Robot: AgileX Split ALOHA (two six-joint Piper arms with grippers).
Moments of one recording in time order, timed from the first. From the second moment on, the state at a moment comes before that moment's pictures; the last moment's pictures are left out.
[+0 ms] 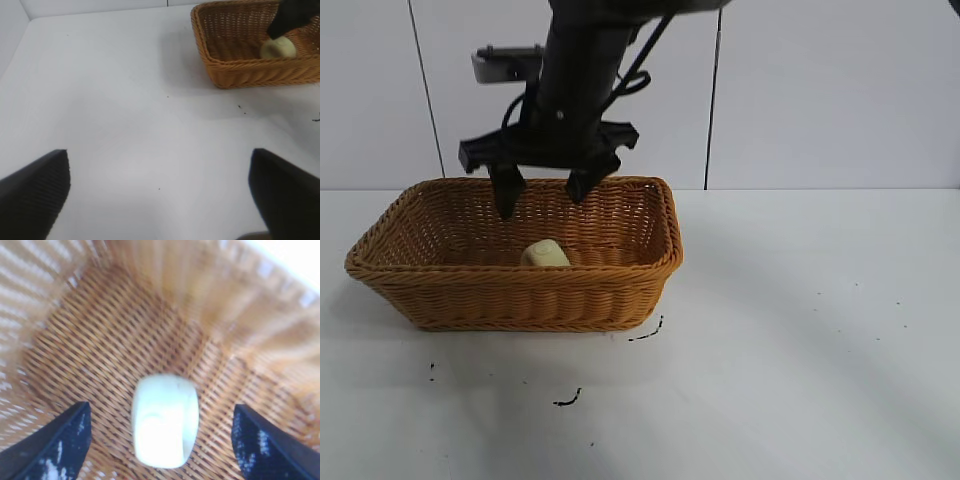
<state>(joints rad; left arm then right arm) 0.00 -0.01 -0.50 0.00 1.07 0.08 0.67 2.36 -2.40 -0.02 1.05 0.03</state>
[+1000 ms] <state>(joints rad) 0.00 -0.01 -0.50 0.00 1.07 0.08 0.10 2.35 -2.42 -0.05 1.21 0.04</state>
